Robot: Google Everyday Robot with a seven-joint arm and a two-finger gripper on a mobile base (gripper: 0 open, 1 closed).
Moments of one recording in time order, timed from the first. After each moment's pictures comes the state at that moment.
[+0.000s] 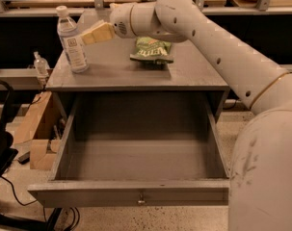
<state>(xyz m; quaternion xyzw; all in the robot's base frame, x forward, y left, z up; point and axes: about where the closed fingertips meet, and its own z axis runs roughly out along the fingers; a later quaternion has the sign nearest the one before) 0.762 0.132 0.964 -0.46 0.63 0.29 0.56</state>
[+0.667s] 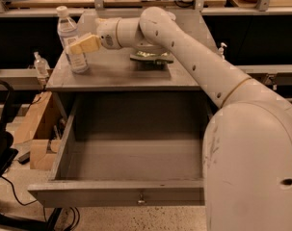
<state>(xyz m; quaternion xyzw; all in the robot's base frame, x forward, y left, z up) 0.775 0.188 0.919 -0.46 0.62 0.35 0.54</state>
